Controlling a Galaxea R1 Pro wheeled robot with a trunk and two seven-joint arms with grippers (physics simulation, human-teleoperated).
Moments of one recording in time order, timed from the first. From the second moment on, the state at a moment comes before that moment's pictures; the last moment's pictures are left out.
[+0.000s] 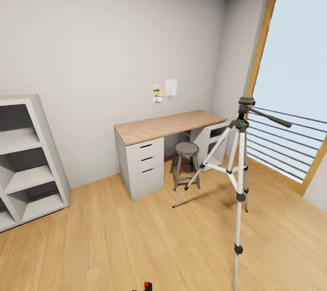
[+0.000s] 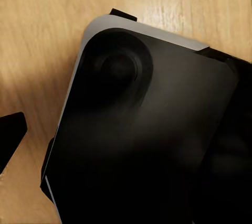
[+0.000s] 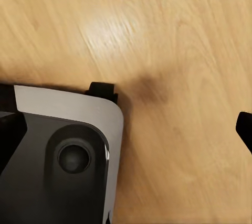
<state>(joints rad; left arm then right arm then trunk) 0.00 0.00 0.01 -0.07 0.34 -0.08 0.00 -0.21 -0.13 0.10 0.03 0.01 -0.08 0.12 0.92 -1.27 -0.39</state>
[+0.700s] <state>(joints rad) 0.00 0.00 0.01 -0.07 0.34 -0.08 0.00 -0.21 -0.13 0.10 0.03 0.01 -0.08 0.12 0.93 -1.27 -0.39</state>
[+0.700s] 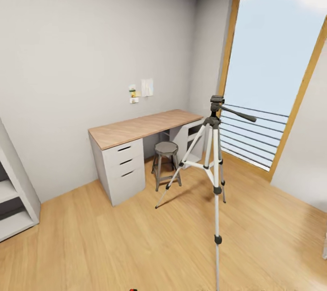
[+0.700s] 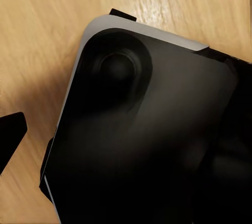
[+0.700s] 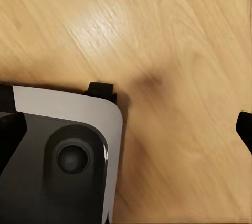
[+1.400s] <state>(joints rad) 0.00 0.00 0.01 -0.07 0.34 -0.08 0.00 -0.21 -0.13 0.10 0.03 0.01 -0.08 0.12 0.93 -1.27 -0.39</state>
